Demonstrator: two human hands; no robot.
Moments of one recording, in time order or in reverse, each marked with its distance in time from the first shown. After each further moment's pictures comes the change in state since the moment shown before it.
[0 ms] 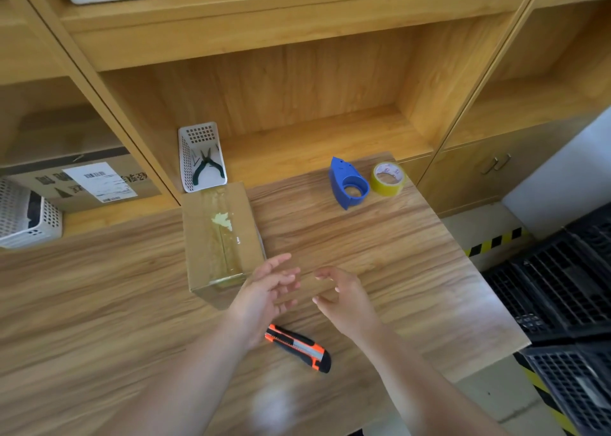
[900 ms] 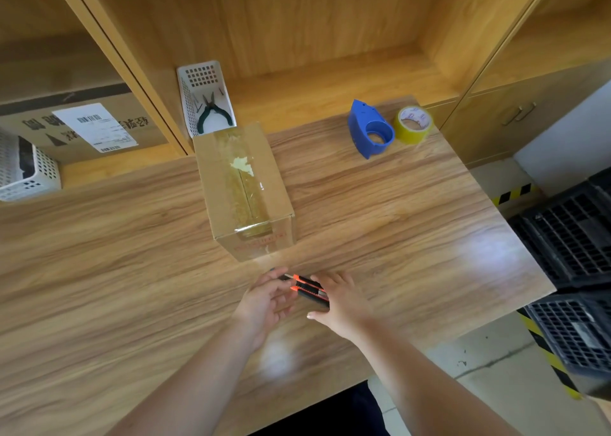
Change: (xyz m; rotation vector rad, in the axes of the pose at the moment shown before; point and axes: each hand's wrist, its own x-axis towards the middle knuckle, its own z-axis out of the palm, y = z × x) left_hand 0.006 -0.094 -0.087 -0.077 0.143 -0.261; right_hand -0.040 0.038 0.100 -0.435 -0.234 0.020
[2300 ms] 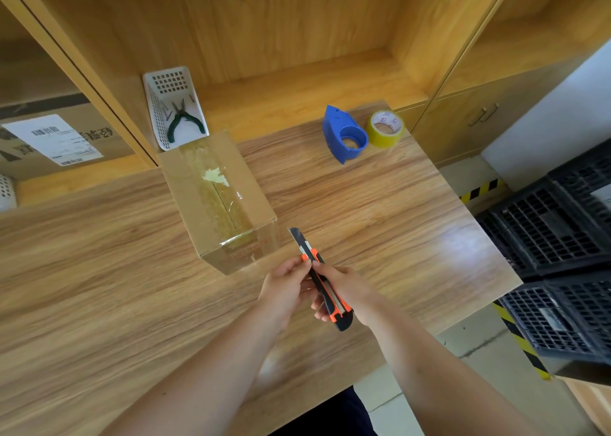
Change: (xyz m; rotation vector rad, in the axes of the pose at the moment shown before) left_hand 0.014 0.011 0.075 0.125 -0.075 0.114; right_hand 0.002 0.001 -0.073 1.064 -0.226 0.522
